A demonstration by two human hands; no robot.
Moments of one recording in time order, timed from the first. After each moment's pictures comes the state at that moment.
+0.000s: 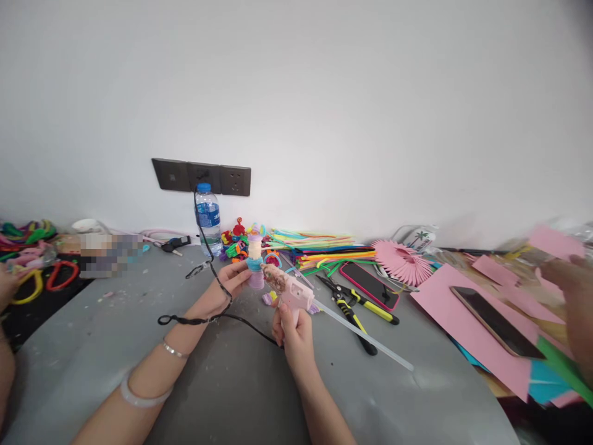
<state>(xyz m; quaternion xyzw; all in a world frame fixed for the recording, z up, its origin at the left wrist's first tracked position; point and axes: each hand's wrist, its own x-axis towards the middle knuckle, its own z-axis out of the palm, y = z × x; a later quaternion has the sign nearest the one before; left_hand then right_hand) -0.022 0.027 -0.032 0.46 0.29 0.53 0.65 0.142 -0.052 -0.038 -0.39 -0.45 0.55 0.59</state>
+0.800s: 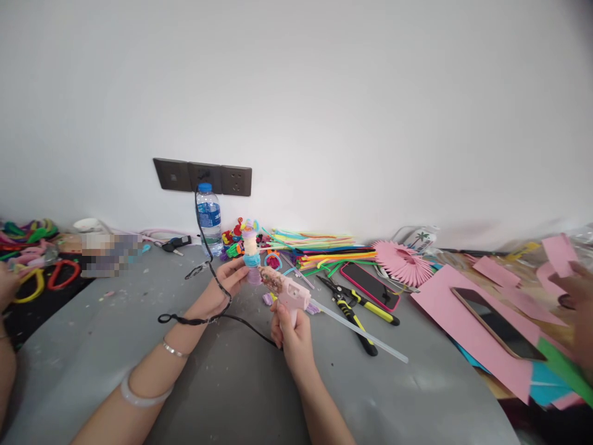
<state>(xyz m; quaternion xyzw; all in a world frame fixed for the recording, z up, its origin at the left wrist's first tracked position) -0.023 0.030 -0.031 0.45 0.27 0.58 0.63 0.140 -0.052 -0.038 -0.41 -0.43 0.57 0.57</state>
